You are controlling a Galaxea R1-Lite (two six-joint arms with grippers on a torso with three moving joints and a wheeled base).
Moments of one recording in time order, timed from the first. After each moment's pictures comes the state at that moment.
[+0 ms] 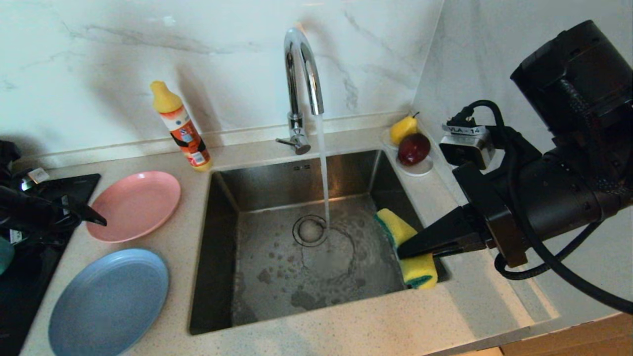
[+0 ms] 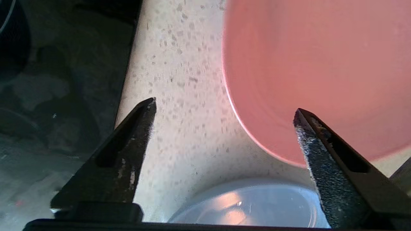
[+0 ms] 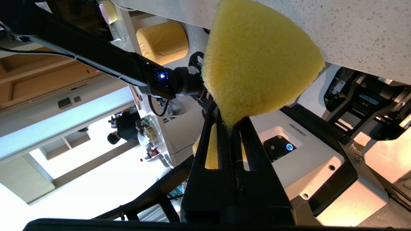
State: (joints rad) left arm 0.56 2.05 -1.66 0.60 -0.29 -0.08; right arm 0.61 1.61 -1.62 0.76 0.61 0.68
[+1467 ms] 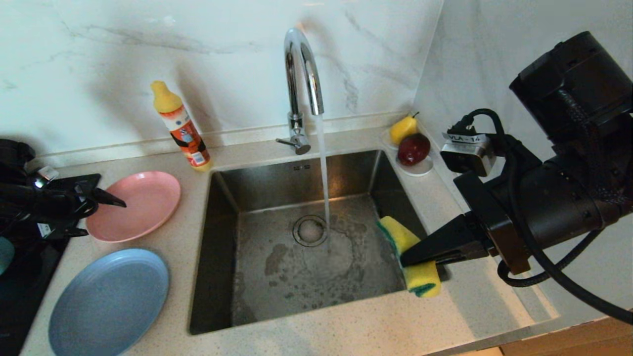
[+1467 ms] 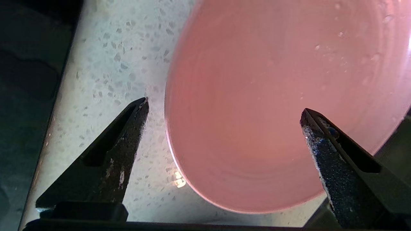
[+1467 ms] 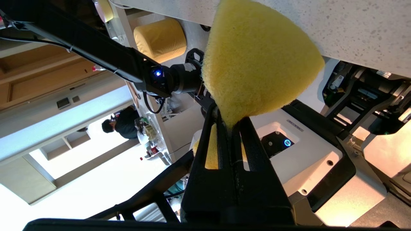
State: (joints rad) left arm 0.54 2.13 -1.69 0.46 -0.44 -0.28; right arm 0.61 1.60 -1.58 0.76 0.61 0.68
